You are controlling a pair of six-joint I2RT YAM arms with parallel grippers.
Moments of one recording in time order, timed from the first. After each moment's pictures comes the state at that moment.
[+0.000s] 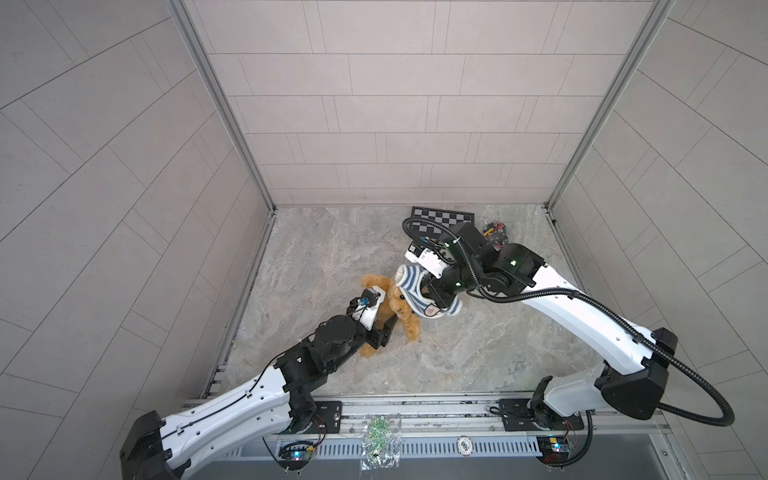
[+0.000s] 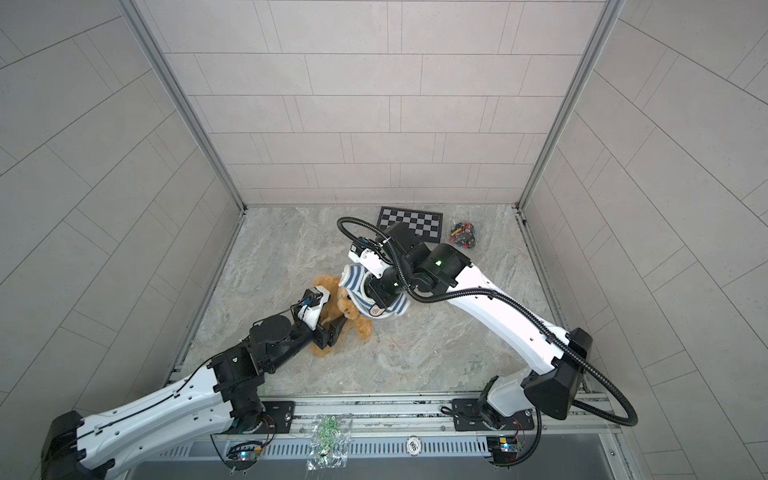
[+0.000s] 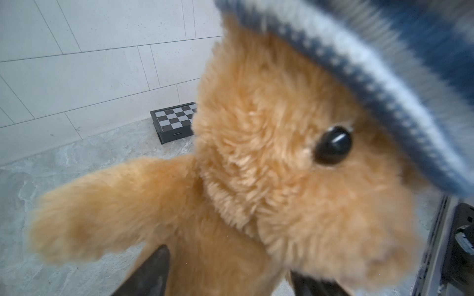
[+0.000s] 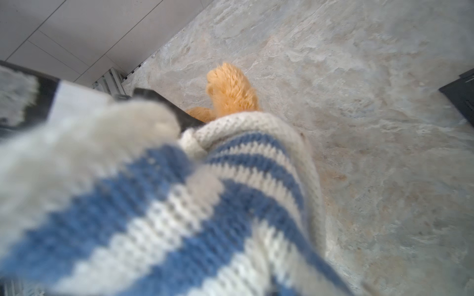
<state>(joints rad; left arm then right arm) -0.92 0.70 0.41 0.03 -0.22 -0.14 0.77 1.41 1.51 -0.96 -0.29 0.02</state>
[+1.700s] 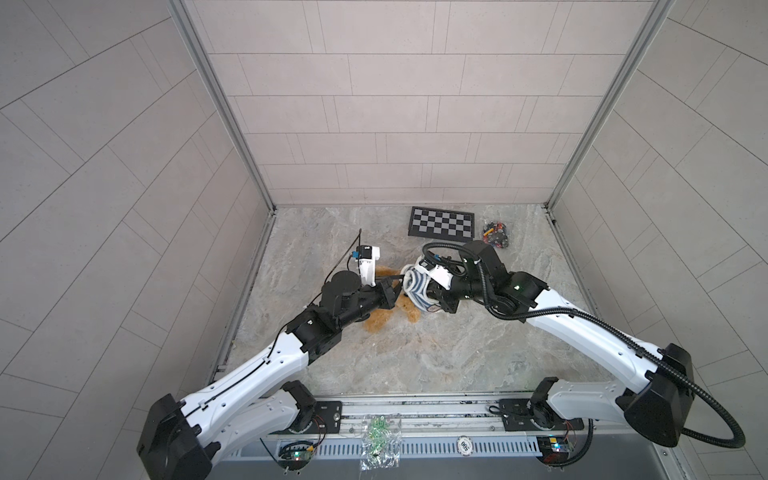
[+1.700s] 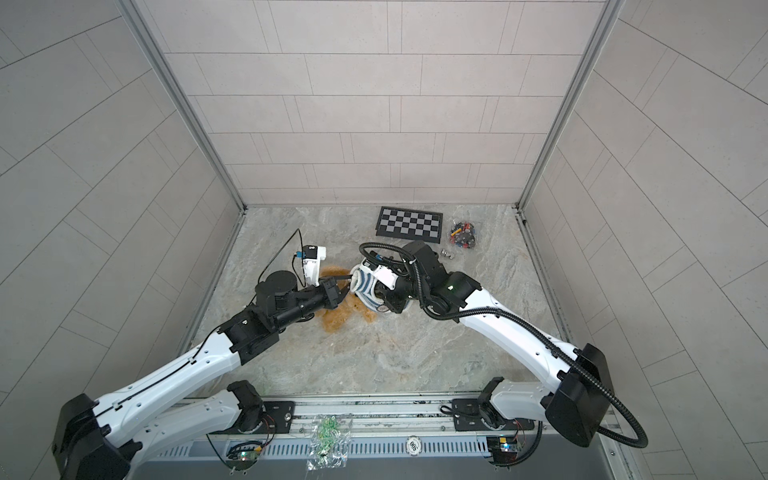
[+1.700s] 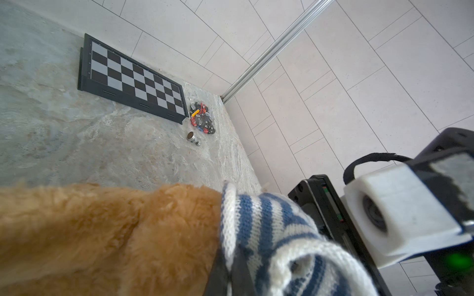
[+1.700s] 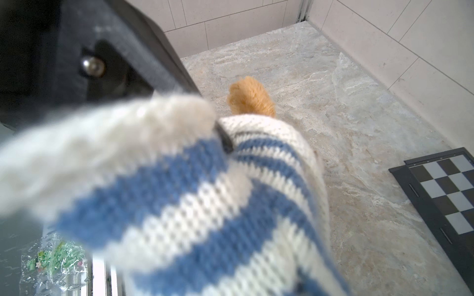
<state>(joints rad) -0.70 0.95 0.69 0.03 0.13 -0.79 0.70 1.24 1.09 -0.47 -0.37 -0.26</state>
